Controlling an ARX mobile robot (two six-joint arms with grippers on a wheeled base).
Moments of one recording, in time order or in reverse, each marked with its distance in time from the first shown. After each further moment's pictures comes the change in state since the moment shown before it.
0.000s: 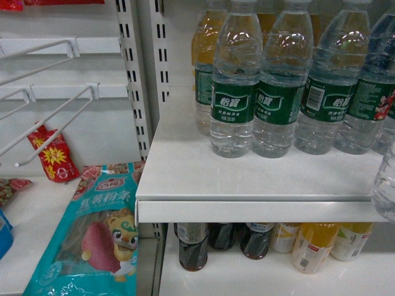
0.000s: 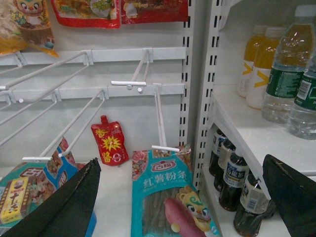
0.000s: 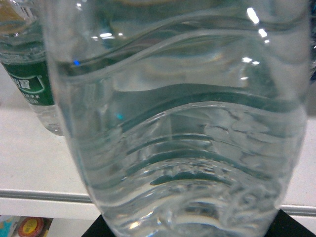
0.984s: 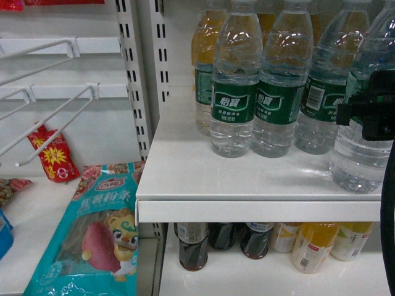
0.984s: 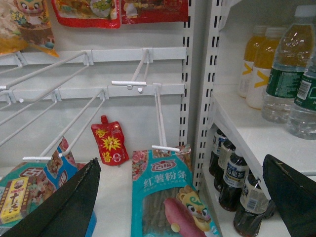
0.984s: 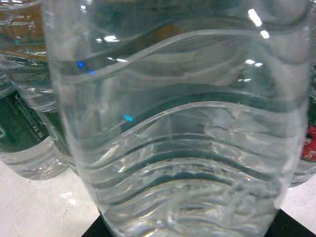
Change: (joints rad) left arm 0.000 0.000 0.000 0.000 0.000 0.000; right arm 0.026 0.345 0.222 0.114 0.058 0.005
